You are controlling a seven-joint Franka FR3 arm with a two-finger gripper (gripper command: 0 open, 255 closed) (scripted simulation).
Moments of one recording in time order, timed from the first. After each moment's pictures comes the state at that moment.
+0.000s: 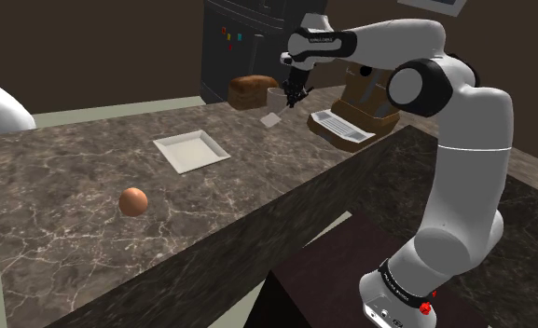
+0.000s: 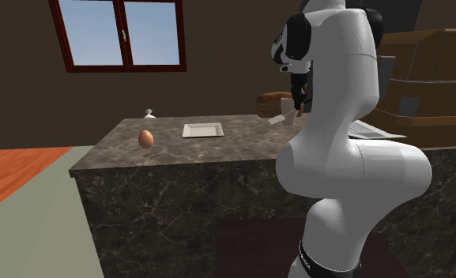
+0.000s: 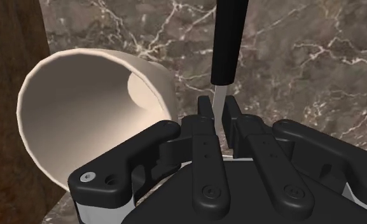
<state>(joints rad) -0.09 0.52 -0.12 -1.34 -0.01 1.92 -1.84</state>
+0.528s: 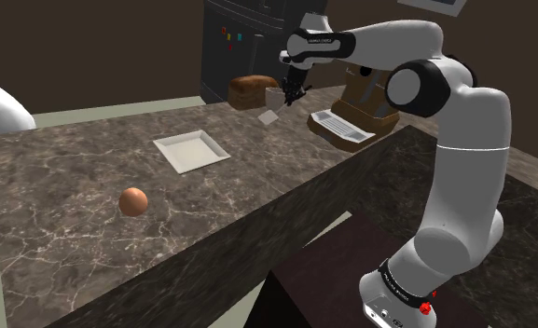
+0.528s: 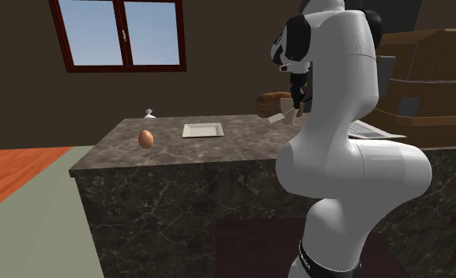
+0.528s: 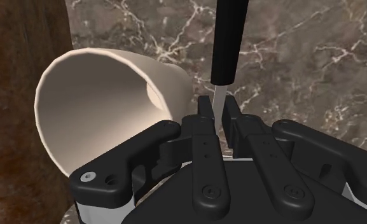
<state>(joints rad) -0.09 0.53 -0.11 -1.32 0.00 1.97 -1.83</state>
